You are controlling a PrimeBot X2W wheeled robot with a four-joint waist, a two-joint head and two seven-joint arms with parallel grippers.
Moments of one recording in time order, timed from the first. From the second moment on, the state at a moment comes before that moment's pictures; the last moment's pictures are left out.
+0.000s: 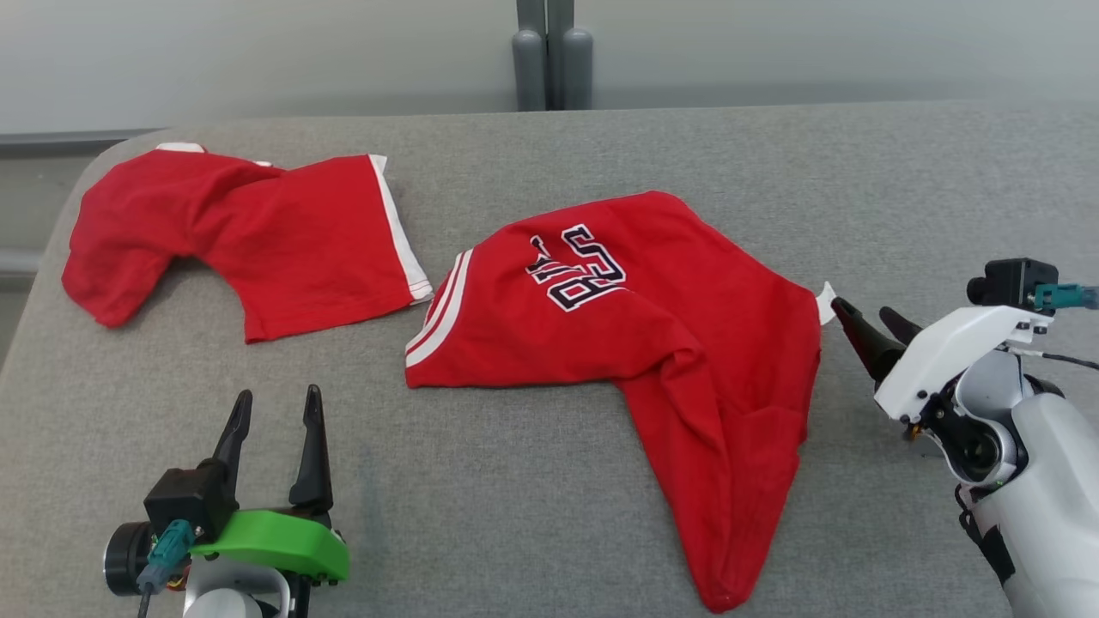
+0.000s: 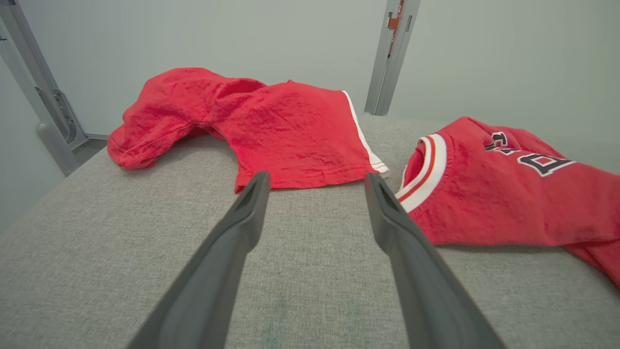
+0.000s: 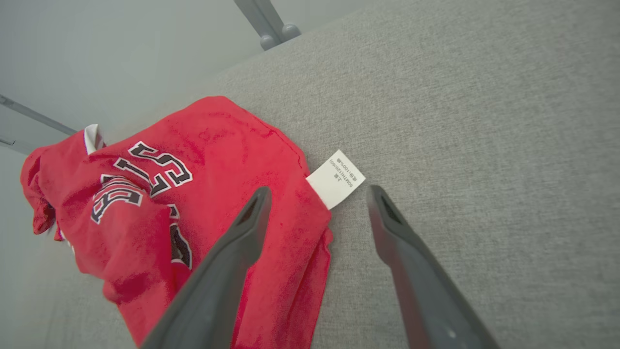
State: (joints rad) left arm -0.11 0.06 -0.01 0.33 -0.21 -0.11 -0.26; right arm -0.42 -0.28 0.12 0.47 0.76 0.13 0.29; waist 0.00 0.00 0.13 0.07
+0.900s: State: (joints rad) left arm -0.18 0.05 -0.04 0.32 -0.23 -0.11 -0.26; right arm -0.73 -0.41 0.10 0.65 0.61 0.13 0.30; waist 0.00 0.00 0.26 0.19
